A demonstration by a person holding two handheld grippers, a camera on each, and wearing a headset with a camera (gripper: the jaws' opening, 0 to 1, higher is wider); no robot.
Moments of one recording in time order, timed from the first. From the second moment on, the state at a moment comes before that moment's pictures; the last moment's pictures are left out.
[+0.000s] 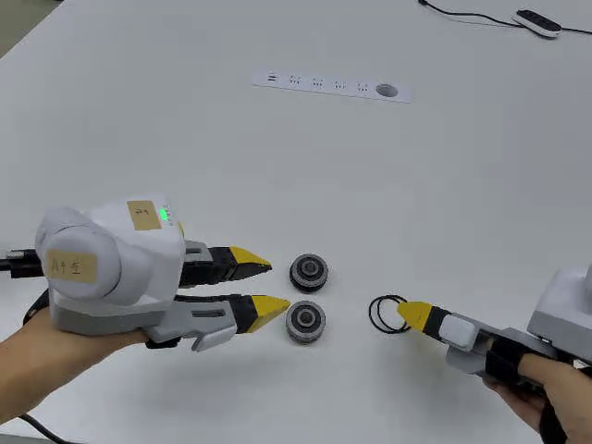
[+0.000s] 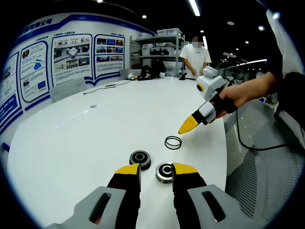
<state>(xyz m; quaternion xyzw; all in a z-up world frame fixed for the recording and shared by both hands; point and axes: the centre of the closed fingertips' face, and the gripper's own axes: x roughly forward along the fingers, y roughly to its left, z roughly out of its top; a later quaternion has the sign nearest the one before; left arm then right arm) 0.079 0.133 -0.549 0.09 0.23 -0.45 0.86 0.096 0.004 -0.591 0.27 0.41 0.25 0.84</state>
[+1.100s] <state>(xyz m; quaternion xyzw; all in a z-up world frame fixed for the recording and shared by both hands) 0.132 0.107 -0.586 0.15 0.25 -0.47 0.84 0.094 0.038 -0.578 0.29 0.41 0.30 0.81</state>
